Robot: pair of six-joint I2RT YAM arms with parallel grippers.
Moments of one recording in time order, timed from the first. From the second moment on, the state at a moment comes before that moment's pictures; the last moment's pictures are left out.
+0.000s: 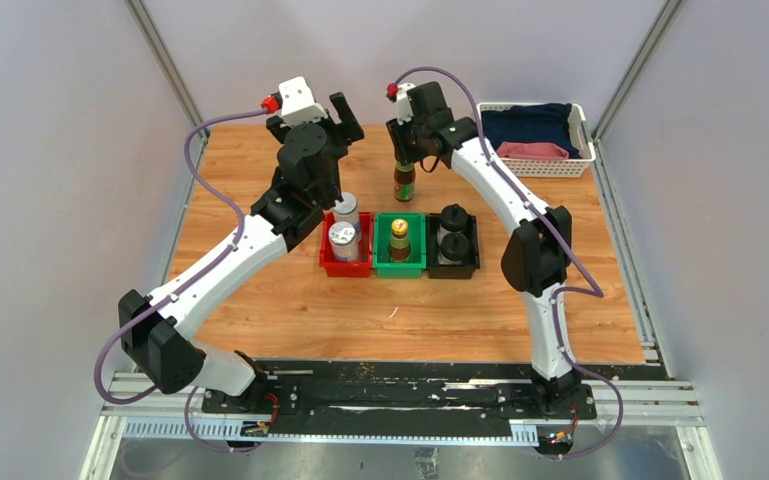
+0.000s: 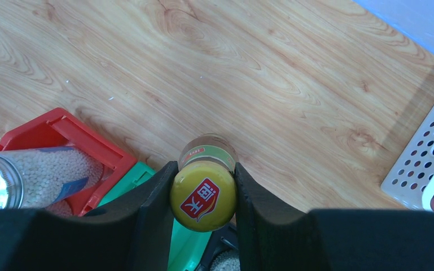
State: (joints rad) left arm -0.66 1.40 1.36 0.18 -0.82 -0.23; right arm 0.52 2.16 2.20 -0.68 -0.05 -0.06
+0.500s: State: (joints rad) left arm -0.66 1.40 1.36 0.18 -0.83 -0.23; right arm 0.53 2.10 2.19 -0.68 -0.05 -0.07
